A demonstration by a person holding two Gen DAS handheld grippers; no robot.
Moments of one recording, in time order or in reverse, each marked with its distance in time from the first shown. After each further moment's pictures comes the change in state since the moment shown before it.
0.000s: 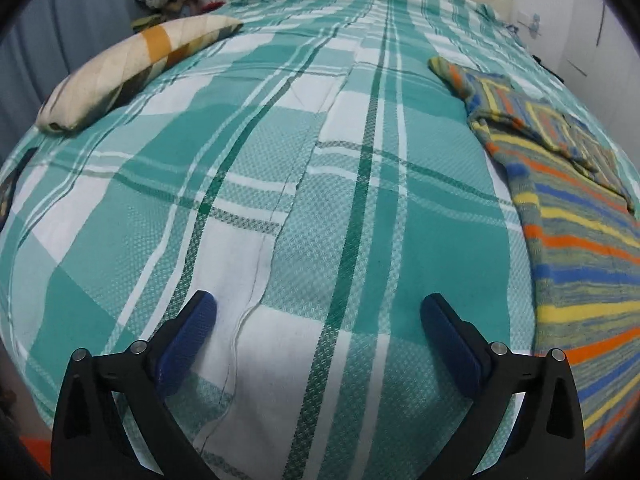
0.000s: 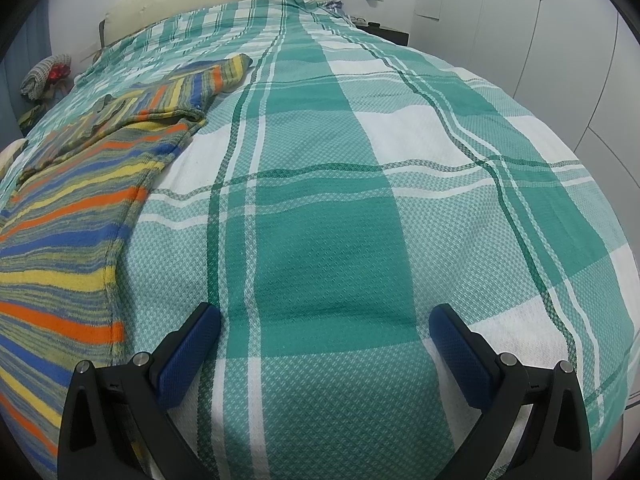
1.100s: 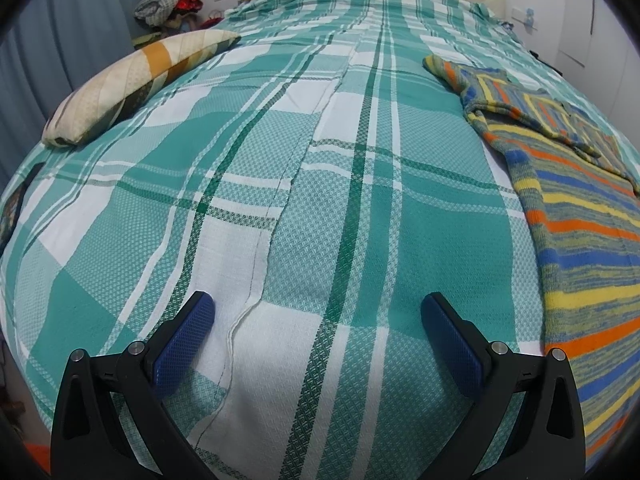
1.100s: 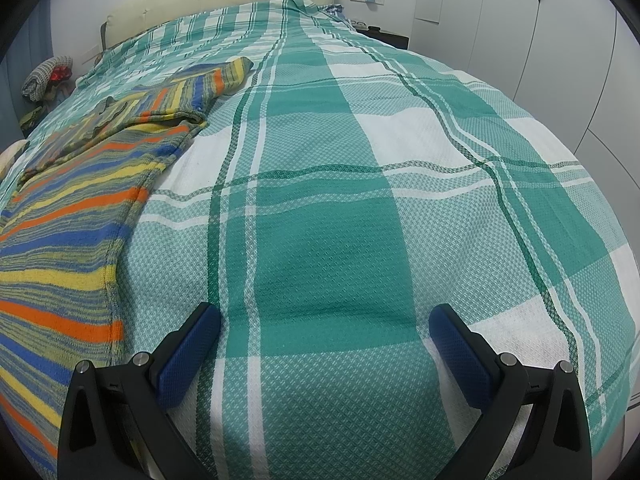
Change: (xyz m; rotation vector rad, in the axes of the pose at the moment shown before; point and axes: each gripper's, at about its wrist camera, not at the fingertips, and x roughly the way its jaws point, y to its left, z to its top) left arm -0.002 -0.006 -0.009 0.029 -0.048 0.037; right arm -0.001 0.000 -0.003 -0.002 -0.012 -0.002
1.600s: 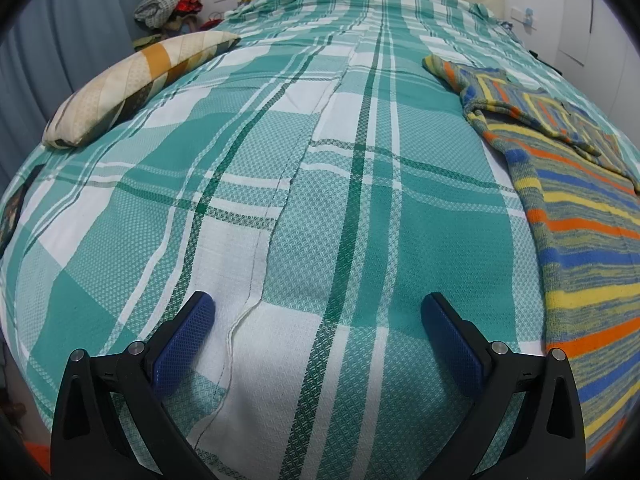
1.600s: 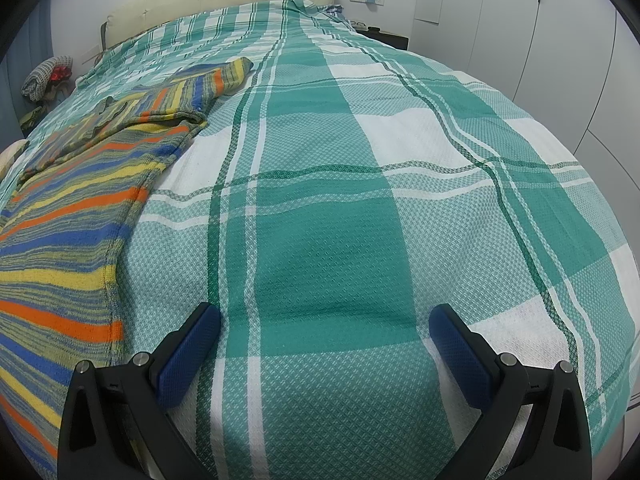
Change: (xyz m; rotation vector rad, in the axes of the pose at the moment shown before) left arm 0.000 0.000 -0.001 0.003 -0.002 0.003; right arm 0.000 0.000 0.000 -0.001 -0.001 -0.002
